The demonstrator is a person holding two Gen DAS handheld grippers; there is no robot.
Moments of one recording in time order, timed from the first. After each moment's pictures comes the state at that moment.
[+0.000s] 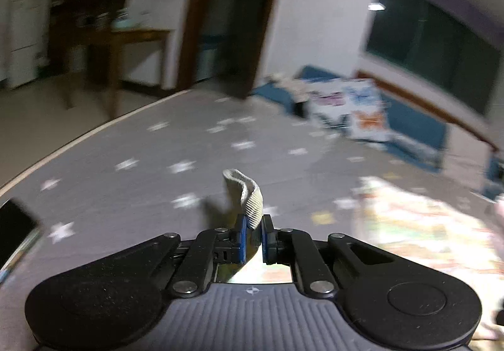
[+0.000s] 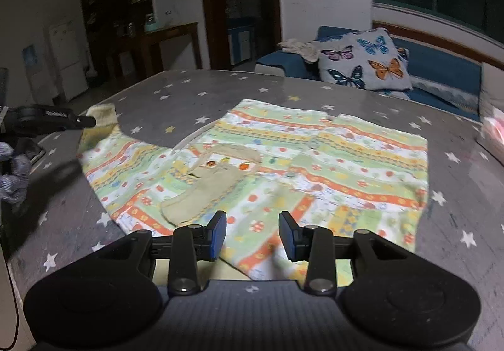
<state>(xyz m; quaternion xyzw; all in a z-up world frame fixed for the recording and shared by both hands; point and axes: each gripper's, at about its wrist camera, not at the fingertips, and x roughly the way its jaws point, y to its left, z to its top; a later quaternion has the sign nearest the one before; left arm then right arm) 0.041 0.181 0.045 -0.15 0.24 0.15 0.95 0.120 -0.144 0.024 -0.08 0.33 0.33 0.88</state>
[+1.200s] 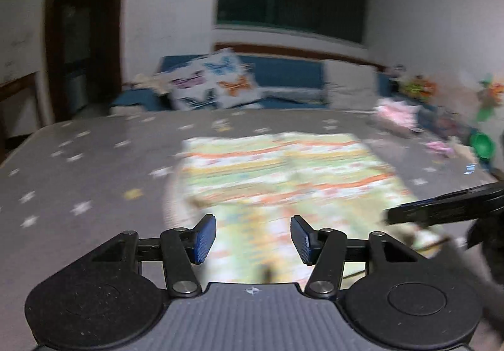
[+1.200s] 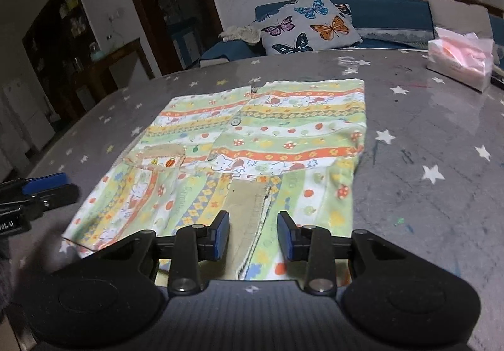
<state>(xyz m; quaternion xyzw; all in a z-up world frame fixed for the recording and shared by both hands) 0.050 0.067 0.025 -0.03 0.28 0.00 0.96 0.161 -0.192 -0.005 0.03 0.38 0.26 0.89</state>
